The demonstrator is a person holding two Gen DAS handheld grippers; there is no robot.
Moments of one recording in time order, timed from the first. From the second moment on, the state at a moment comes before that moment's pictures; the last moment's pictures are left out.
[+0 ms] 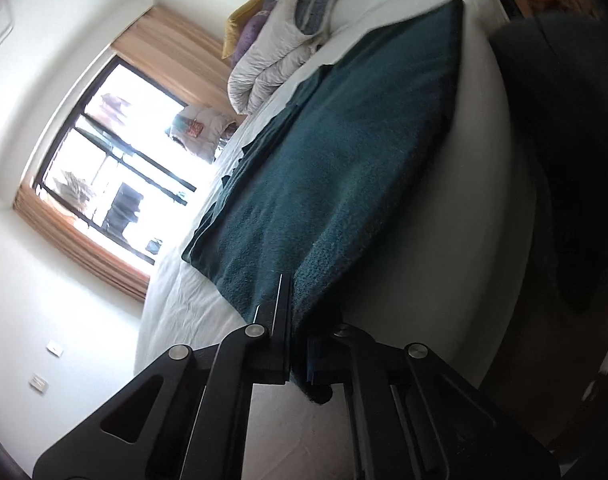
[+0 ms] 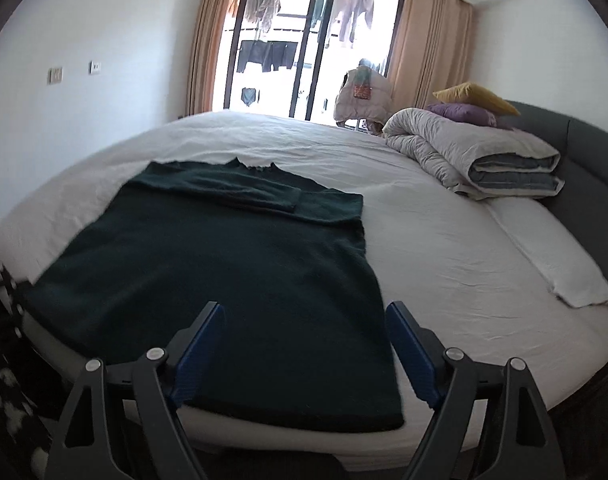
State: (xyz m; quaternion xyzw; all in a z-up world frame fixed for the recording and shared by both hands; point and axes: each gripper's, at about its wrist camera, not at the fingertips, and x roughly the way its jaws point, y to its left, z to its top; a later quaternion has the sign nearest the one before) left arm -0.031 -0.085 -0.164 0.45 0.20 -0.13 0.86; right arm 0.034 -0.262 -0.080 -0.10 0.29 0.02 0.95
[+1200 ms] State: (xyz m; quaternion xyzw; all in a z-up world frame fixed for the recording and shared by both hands) left arm -0.011 -0.083 -0.067 0.32 0.20 -0.12 0.92; right arm 0.025 -0.231 -0.220 -0.52 0.29 -0.02 0.80
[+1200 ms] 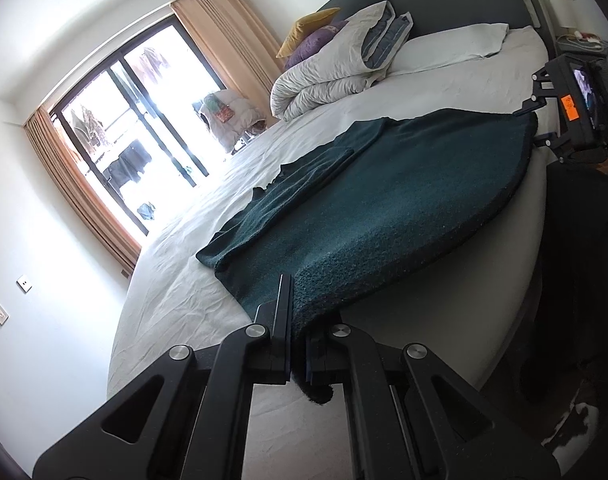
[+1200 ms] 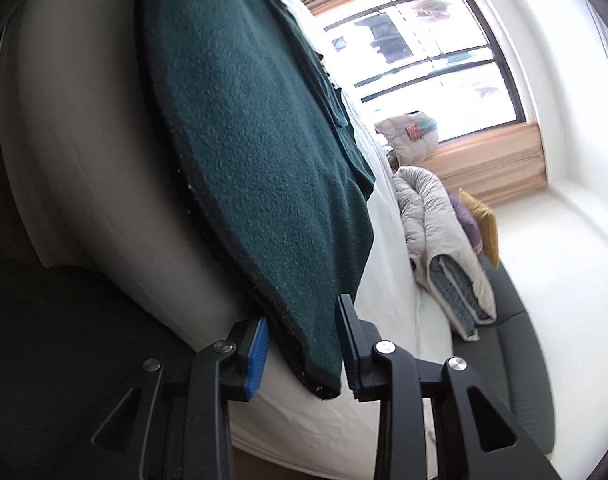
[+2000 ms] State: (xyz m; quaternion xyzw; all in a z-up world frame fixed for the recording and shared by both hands) left arm -0.028 -0.070 -0.101 0.34 0.23 -0.14 0.90; right arm 0.041 -0.234 -0.183 -0.49 0.32 0.00 0.81
